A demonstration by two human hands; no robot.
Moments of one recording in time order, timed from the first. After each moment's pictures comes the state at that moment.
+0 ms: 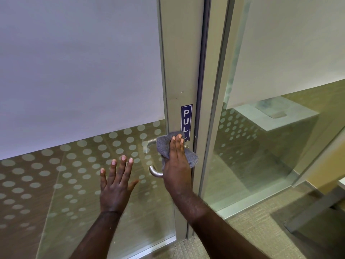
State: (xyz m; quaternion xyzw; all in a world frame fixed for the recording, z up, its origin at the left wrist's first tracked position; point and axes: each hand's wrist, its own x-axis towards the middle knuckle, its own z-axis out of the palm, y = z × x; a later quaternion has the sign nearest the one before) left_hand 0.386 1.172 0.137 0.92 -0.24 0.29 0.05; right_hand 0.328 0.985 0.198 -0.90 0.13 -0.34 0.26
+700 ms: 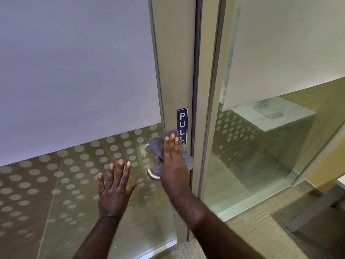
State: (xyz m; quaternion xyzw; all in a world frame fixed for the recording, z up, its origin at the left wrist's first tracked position) left_hand 0.387 1.172 0.135 0.92 -0.24 0.29 0.06; right_hand 0.328 0.984 0.210 -0.92 0.10 -0.33 0.19
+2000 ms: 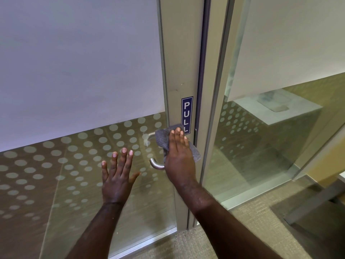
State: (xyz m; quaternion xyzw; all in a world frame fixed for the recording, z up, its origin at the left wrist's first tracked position) left_hand 0.388 1.171 0.133 0.92 -0.24 0.31 0.06; right_hand 0.323 0.976 0.201 -0.92 0.10 -0.36 0.13
